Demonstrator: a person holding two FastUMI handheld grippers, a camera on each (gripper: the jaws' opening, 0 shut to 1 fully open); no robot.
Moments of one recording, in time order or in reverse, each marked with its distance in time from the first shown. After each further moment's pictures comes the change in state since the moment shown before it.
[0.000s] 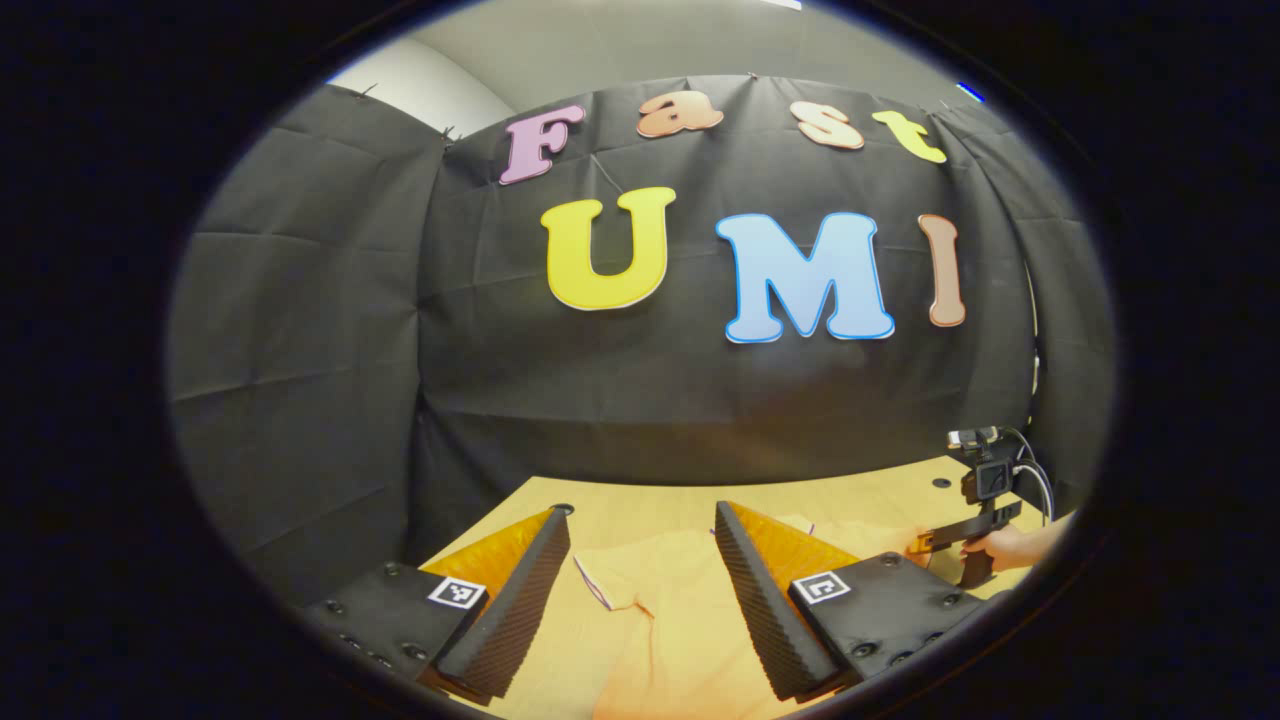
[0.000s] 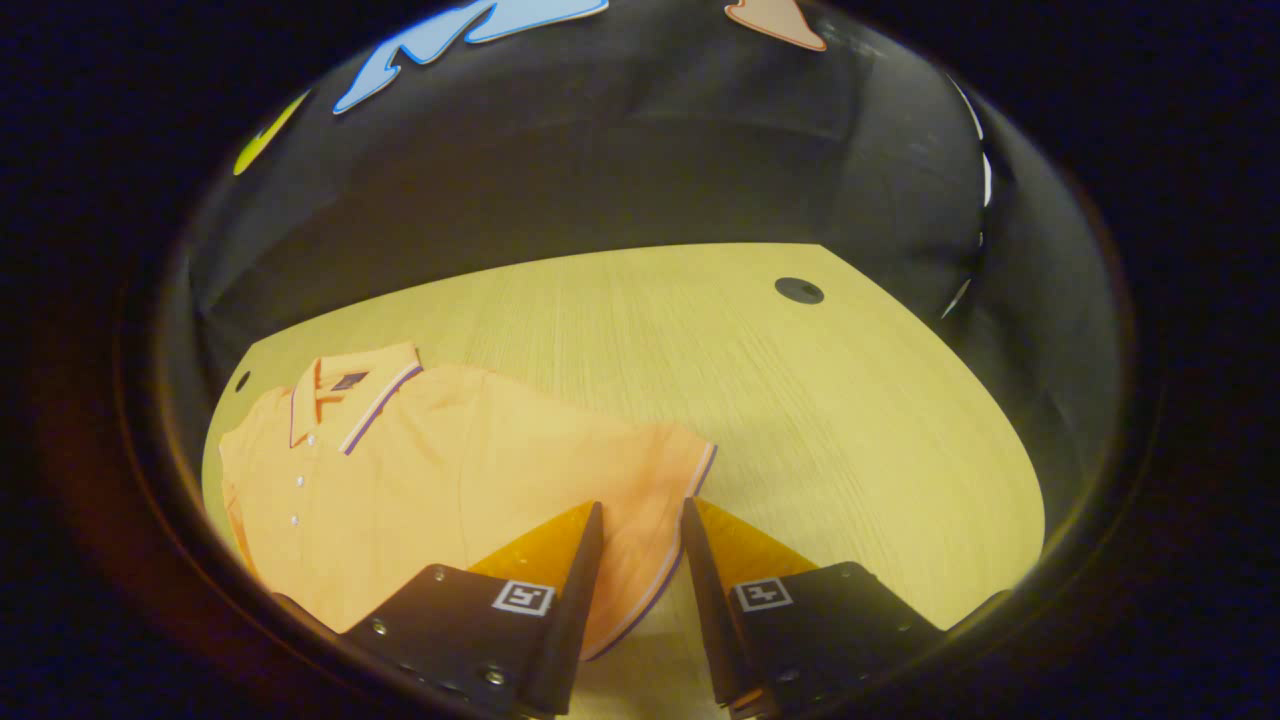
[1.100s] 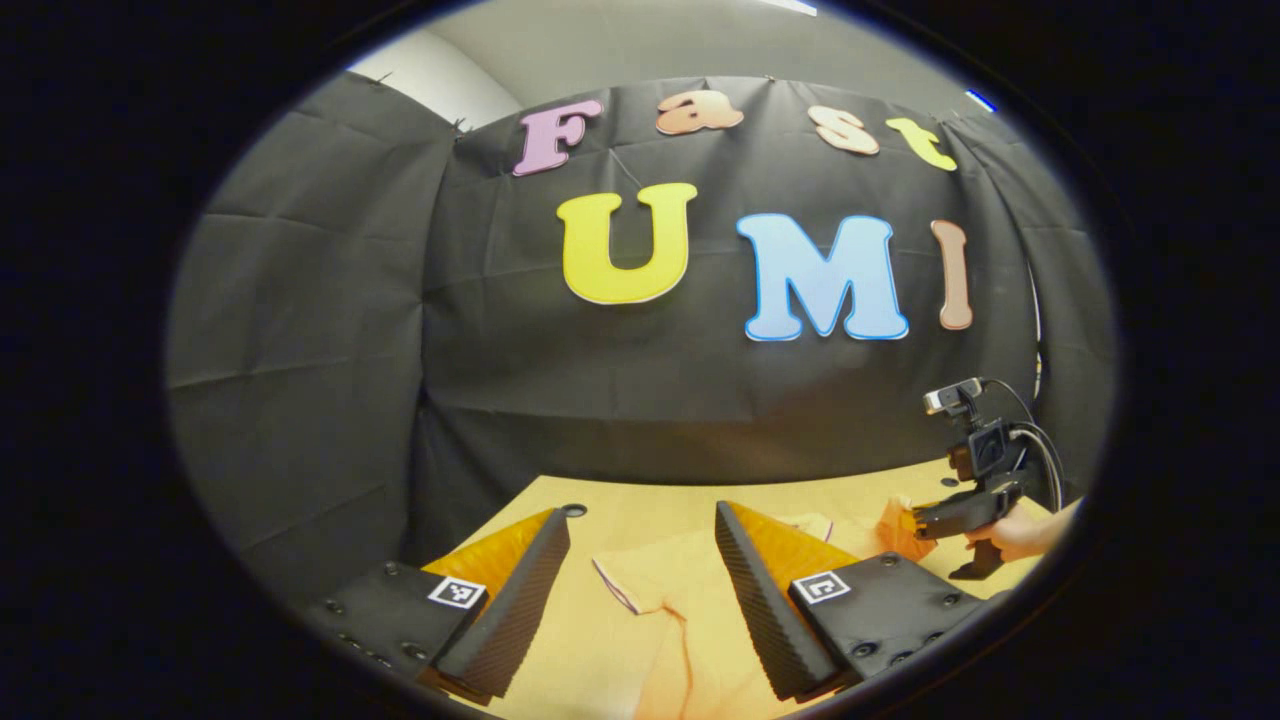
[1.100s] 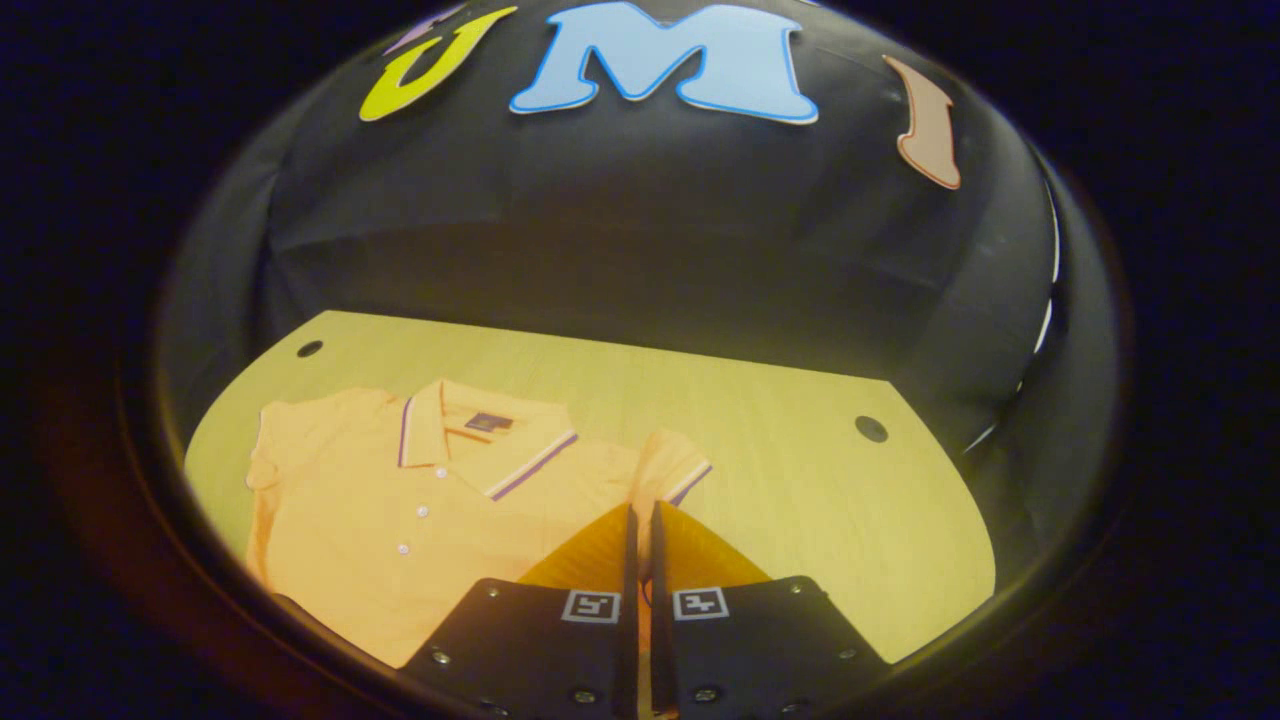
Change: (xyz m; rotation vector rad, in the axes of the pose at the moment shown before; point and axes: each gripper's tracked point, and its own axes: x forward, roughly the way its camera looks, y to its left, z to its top) left arm 0.021 0.062 -0.010 -0.012 -0.015 -0.021; right arm -0.051 0.125 0.048 -0.306 -0.212 0.082
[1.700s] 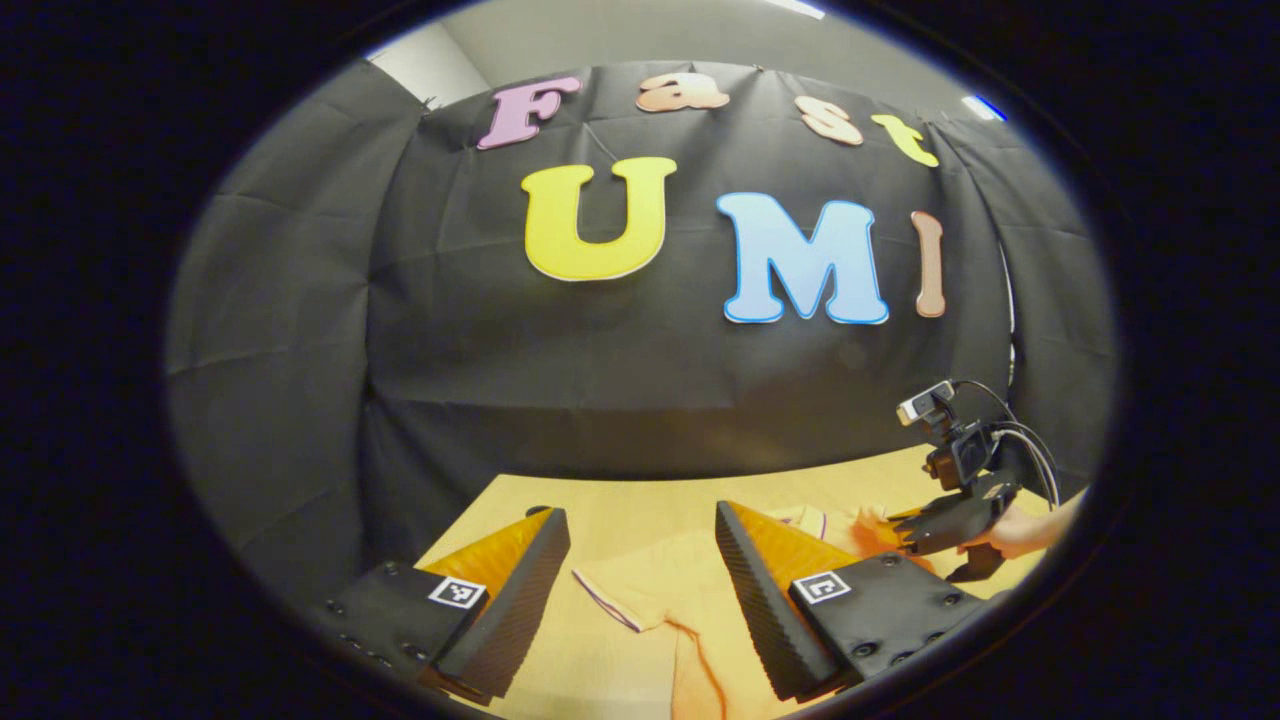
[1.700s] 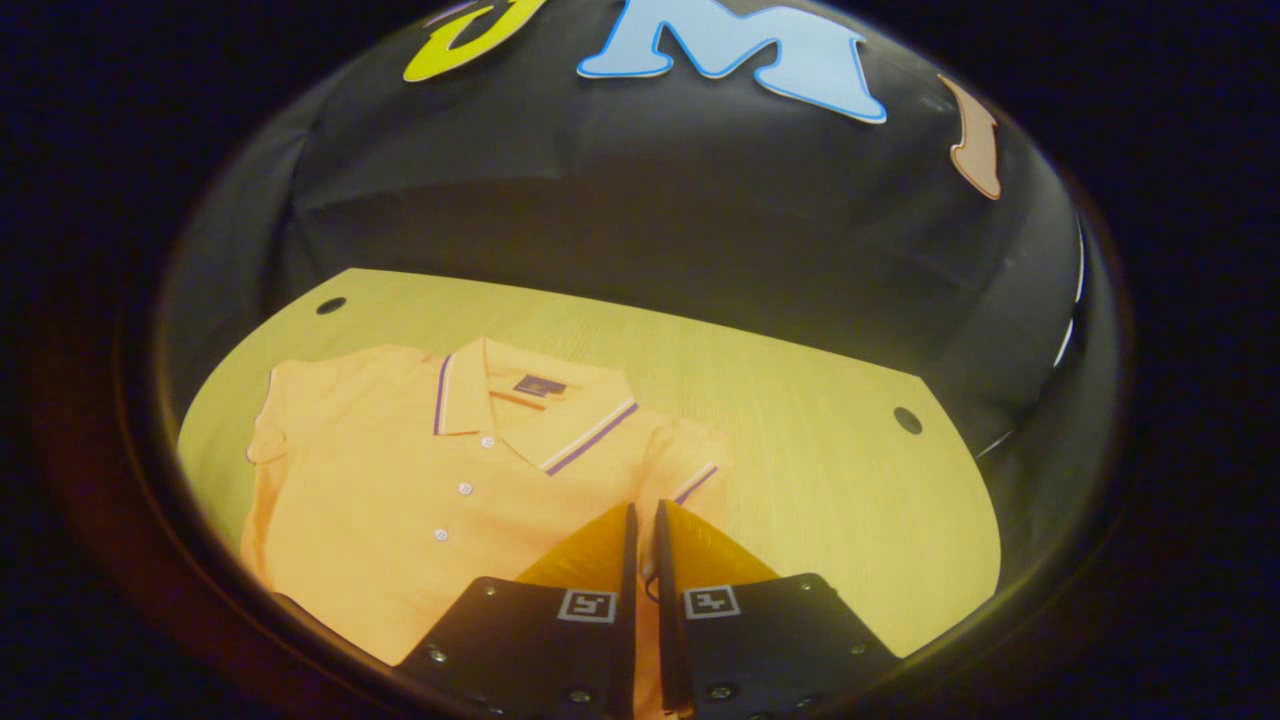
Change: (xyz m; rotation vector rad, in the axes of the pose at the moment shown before) left arm 0.071 0.006 -0.026 -0.007 0.048 -0.169; right arm 0.006 0.039 -0.021 -0.047 0.070 0.033
